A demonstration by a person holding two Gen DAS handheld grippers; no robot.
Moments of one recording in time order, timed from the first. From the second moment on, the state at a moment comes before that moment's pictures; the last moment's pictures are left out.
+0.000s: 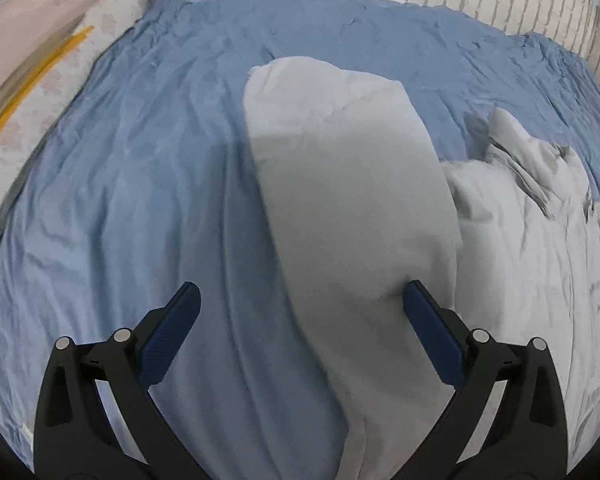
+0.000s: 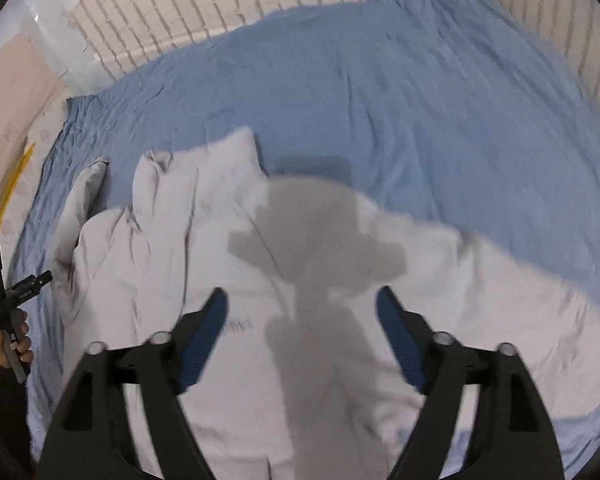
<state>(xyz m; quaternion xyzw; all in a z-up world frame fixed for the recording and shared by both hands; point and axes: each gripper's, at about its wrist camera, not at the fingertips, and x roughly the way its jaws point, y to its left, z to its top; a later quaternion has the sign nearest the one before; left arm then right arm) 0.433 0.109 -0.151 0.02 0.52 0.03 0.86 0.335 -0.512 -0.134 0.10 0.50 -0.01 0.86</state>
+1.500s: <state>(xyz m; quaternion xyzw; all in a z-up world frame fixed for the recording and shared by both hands) 0.279 0.008 -0.141 0.08 0.44 -0.17 0.88 0.279 -0.462 -0.176 -0.02 0.49 -0.06 0.87</state>
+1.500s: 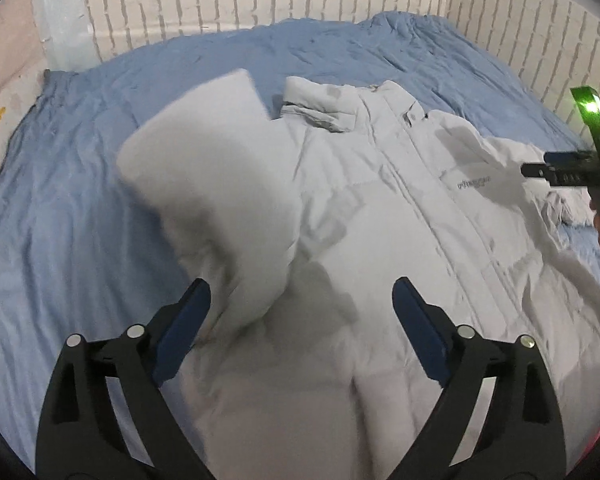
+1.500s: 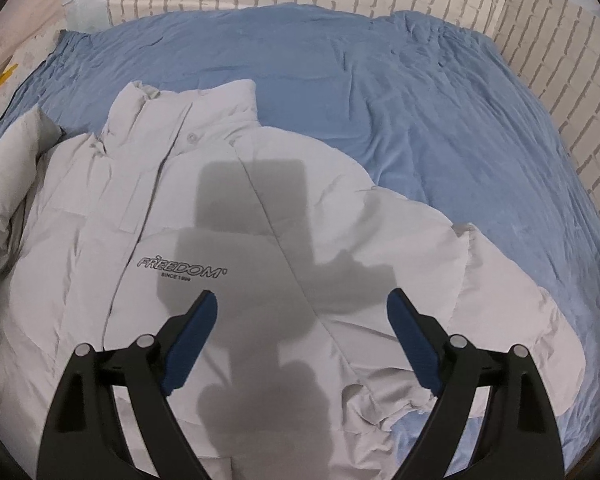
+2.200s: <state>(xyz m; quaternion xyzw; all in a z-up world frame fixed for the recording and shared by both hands) 0.461 0.079 -0.147 -0.08 0.53 -0.10 0.84 0.312 -0.450 -0.181 -0.08 0.51 -0.05 0.86</state>
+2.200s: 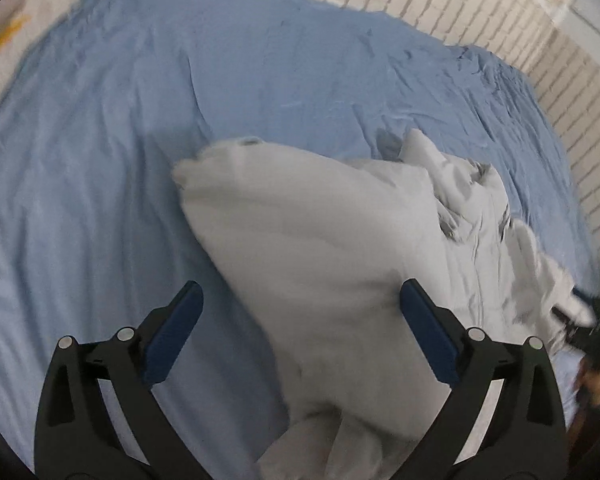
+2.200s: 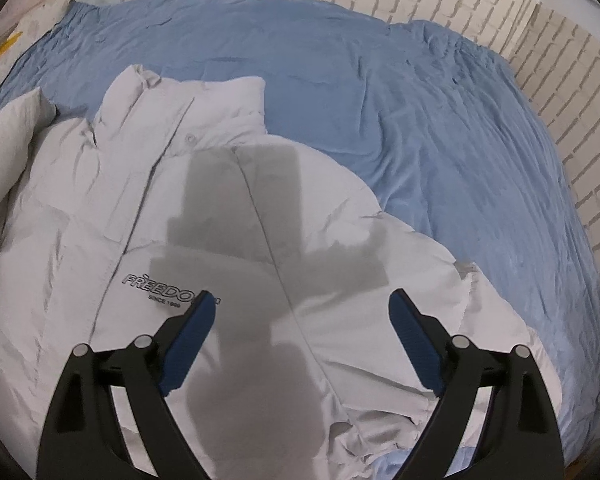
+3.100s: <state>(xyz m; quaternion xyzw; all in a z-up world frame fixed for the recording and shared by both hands) 0.337 -0.132 -0.148 0.00 0.50 -0.34 0.80 0.282 -0.499 -0.166 -0.02 0.49 -0.08 0.87</state>
